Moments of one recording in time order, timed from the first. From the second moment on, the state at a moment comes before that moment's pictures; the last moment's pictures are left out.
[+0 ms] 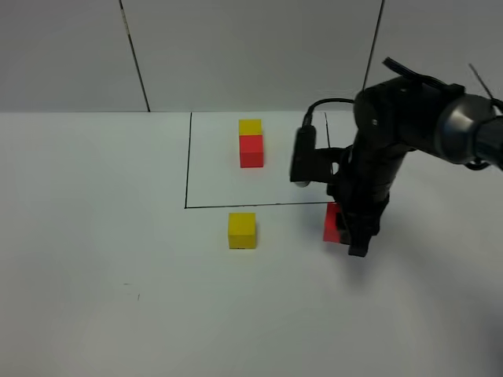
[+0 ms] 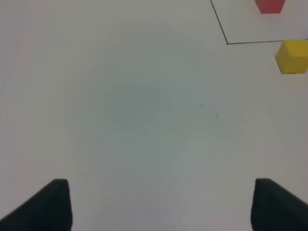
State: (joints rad) left arm 0.02 -0.01 -0.51 -0.08 1.05 0.06; right arm 0.45 2.06 -1.56 -0.01 1.00 -0.92
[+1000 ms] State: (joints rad) left arm 0.02 -0.01 -0.51 -0.08 1.05 0.06; right arm 0.51 2.38 -1.91 0.12 1.07 -1.05
